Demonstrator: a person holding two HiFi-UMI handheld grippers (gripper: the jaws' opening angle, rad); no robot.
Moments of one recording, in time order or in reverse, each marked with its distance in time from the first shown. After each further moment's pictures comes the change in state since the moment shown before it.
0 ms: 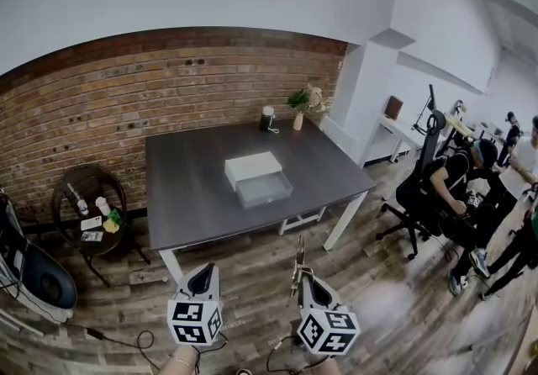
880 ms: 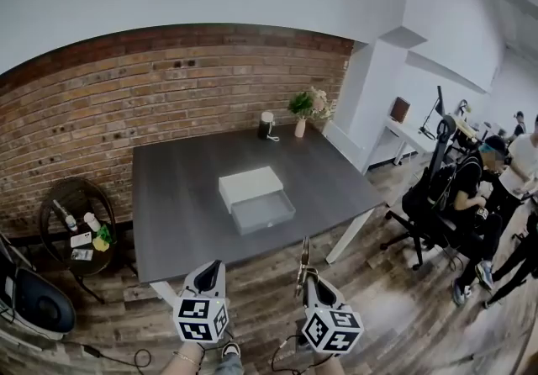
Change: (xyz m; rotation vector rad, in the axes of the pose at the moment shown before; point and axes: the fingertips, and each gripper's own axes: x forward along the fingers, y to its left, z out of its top) left arm 0.163 0.032 0.027 -0.011 0.007 -0.031; right arm 0.149 -0.047 0.033 0.004 0.024 -0.034
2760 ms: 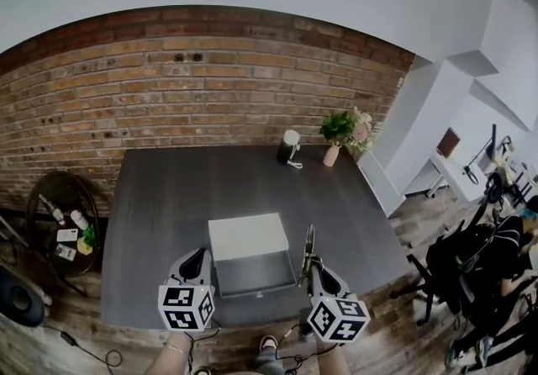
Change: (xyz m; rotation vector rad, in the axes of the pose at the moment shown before) left arm 0.291 0.106 0.044 -0.083 -0.003 0.257; right arm 0.342 -0.096 0.107 -0.060 0.084 0.187
